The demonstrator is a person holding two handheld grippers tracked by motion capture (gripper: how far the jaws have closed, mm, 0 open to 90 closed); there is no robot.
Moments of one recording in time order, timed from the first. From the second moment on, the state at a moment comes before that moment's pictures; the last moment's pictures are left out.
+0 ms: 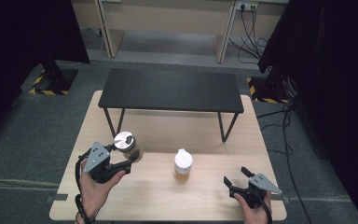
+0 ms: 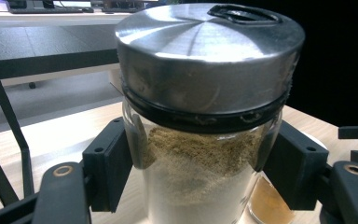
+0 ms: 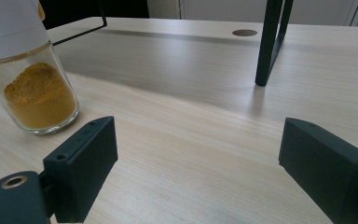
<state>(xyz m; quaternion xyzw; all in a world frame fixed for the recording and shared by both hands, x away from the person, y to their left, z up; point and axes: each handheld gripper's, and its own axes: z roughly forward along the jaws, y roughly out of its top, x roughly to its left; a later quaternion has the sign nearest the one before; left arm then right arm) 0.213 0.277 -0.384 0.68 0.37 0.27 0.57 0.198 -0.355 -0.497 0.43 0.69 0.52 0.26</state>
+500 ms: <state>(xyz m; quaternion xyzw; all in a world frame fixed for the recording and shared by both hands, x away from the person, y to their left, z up) 0.220 0.274 -0.374 0.67 0.39 0.29 0.57 0.198 -0.355 -0.497 0.43 0.69 0.52 0.26</state>
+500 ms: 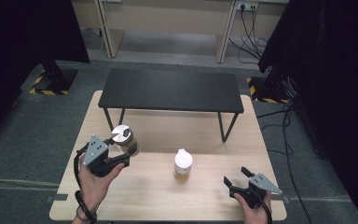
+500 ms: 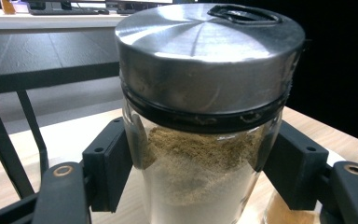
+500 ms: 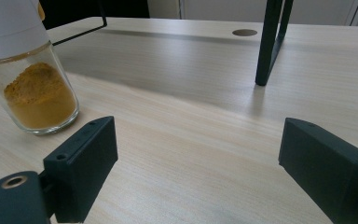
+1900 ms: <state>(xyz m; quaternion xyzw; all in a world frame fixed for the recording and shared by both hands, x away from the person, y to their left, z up) 0.287 0.244 -0.307 0.63 0.42 0.35 0.54 0.199 -0.357 -0.497 0.43 0.69 0.52 0.25</state>
